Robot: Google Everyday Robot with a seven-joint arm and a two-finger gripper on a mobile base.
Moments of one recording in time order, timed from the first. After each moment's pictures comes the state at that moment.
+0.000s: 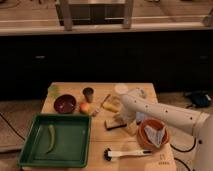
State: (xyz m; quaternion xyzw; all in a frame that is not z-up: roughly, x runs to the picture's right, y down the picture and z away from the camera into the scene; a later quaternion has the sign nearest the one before) arm 0.123 0.220 0.869 -0.31 -0.17 -0.31 0.88
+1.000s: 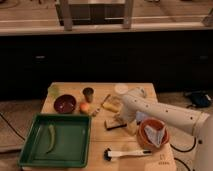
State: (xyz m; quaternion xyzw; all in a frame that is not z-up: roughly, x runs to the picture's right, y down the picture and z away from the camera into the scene) arm 0.124 0.218 0.869 -0.31 -0.17 -0.32 0.88
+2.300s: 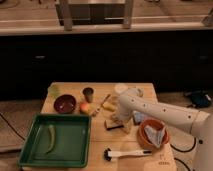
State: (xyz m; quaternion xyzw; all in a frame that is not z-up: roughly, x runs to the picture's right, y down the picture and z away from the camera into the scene) arm 0.093 0.213 0.858 -0.30 -0.19 -0.33 0.87
